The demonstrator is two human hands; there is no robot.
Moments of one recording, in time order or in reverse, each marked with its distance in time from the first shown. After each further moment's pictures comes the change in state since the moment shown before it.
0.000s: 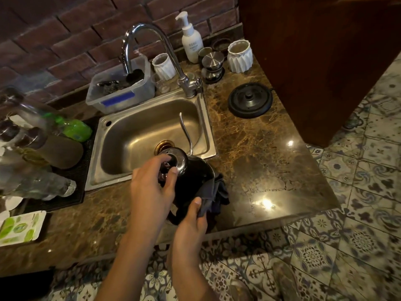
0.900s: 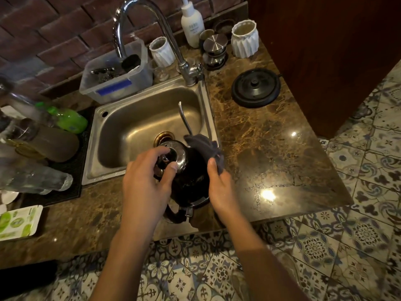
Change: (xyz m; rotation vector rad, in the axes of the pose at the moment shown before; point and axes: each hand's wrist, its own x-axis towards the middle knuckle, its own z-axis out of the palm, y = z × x) left_hand 0.008 -0.003 -0.002 -0.077 -0.040 -0.020; right_hand 0.106 -0.045 -0.031 -0.590 -0.352 -0.233
